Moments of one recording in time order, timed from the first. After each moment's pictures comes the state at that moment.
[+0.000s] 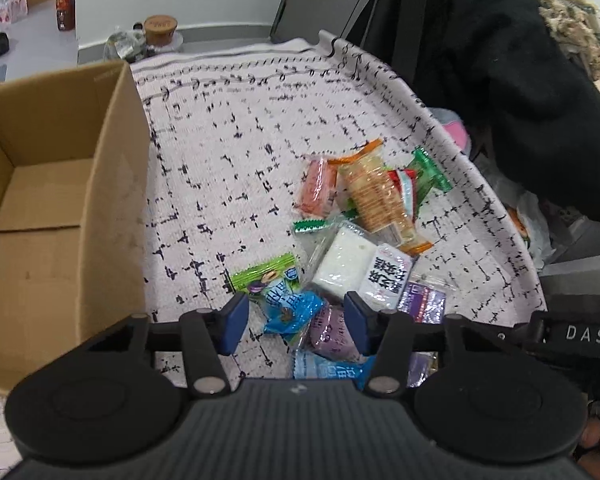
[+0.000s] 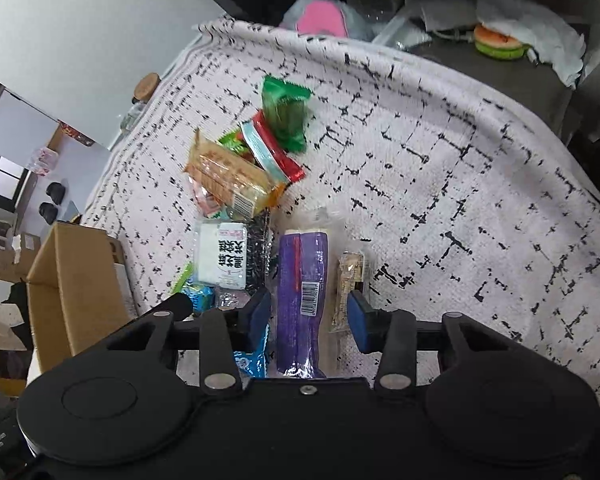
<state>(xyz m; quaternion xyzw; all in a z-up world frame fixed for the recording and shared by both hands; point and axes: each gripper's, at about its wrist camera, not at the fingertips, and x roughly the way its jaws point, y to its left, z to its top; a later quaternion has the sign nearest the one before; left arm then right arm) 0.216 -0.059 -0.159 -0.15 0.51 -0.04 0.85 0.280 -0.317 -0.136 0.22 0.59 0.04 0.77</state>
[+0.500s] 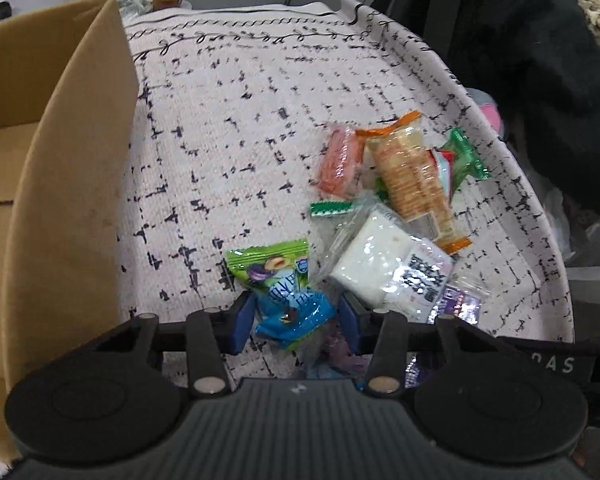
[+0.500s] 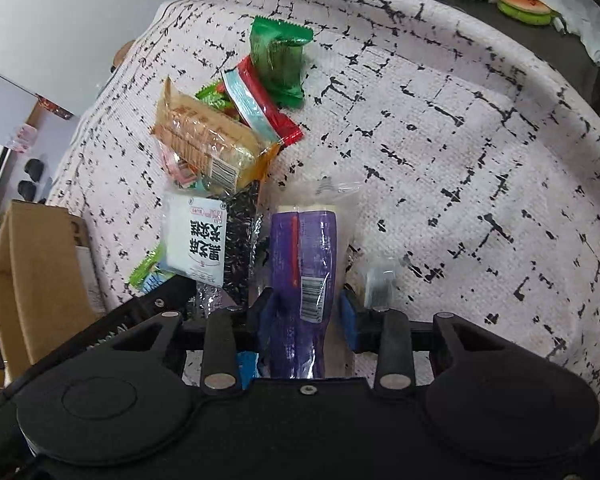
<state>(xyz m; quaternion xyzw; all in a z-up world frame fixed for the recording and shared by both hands) 0.237 -0.058 -0.199 -0.17 0.53 -0.03 0.83 0.296 -0.290 -0.179 0.19 0.63 0.03 0.75</state>
